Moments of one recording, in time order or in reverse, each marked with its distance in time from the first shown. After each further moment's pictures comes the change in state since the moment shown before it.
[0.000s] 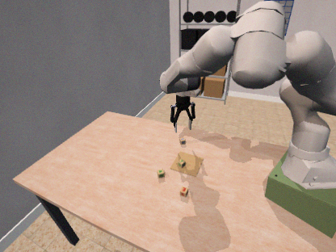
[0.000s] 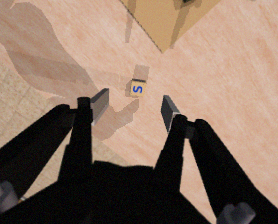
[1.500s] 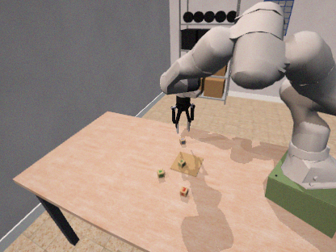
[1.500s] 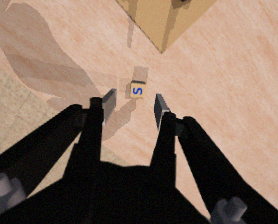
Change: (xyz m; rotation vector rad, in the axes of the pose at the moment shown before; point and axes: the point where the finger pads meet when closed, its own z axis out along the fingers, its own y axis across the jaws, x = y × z) arm 0.002 0.000 0.005 0.000 0.005 0.030
